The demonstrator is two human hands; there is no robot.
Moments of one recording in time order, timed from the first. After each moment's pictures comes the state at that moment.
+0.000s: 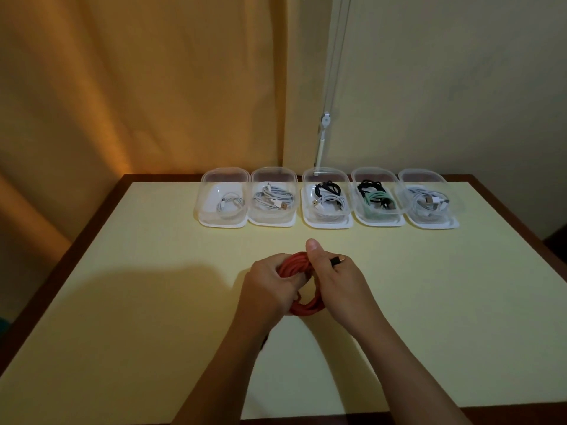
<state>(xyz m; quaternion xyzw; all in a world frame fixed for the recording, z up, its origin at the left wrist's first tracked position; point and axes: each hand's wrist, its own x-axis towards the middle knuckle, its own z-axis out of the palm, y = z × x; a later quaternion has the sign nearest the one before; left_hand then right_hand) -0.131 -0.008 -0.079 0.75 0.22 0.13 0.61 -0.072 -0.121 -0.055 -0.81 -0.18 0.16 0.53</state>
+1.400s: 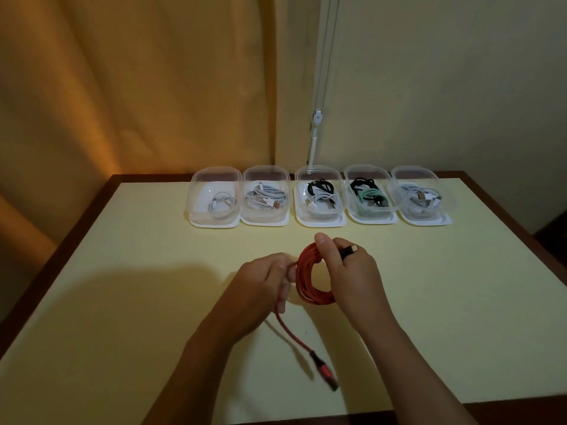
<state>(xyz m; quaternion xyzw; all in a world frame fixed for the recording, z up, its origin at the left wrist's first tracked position) -0.141 0.008 -0.069 0.79 0.09 0.08 0.60 -0.053 -0.135 -0.067 -0.84 -0.16 0.05 0.52</state>
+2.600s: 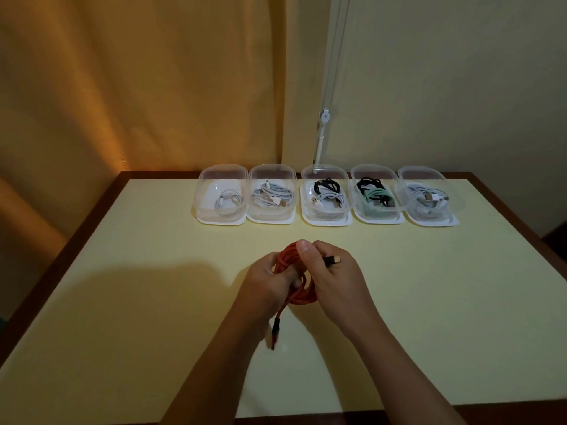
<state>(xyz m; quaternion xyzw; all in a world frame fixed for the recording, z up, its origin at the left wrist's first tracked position) -0.128 -0.004 -0.087 0.67 0.23 0.10 0.70 -0.075 -0.120 -0.062 -0.77 -0.25 0.10 0.58</state>
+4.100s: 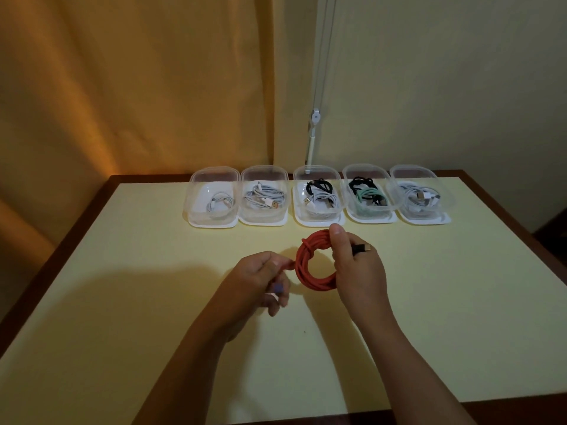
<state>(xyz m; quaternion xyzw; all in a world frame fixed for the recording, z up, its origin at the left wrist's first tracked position) -0.140 0.013 -0.071 0.67 0.13 0.03 0.73 -0.055 -0.136 -0.061 -0.80 -0.11 0.02 0.59</state>
